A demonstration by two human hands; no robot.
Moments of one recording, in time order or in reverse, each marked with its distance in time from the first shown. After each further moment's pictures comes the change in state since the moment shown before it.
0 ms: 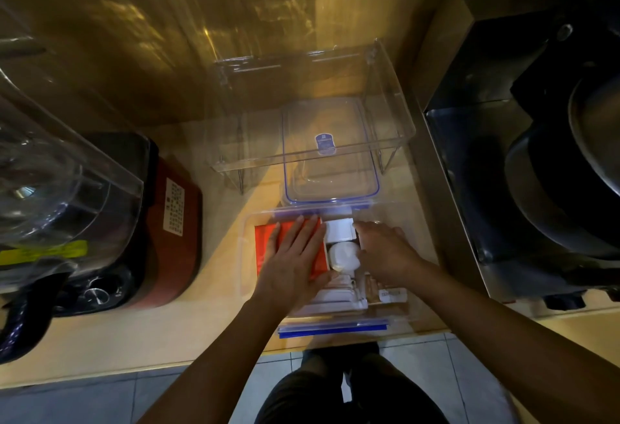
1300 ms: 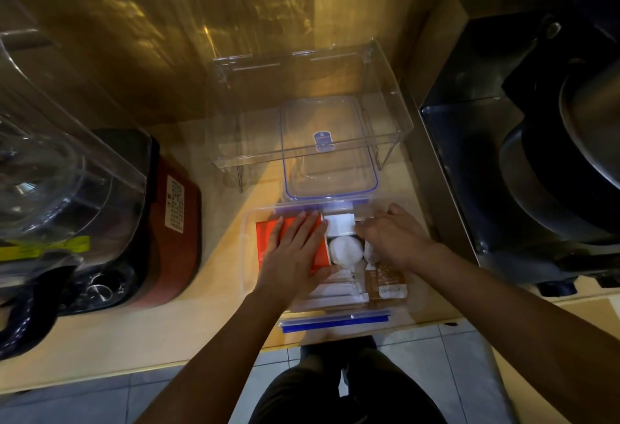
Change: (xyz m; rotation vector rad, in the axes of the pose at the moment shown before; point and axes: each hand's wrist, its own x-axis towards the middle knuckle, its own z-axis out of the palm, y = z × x) left_hand 0.003 -0.003 0.000 0.024 0.021 0.033; right_hand -0.004 0.009 -0.019 -0.469 0.065 -0.287
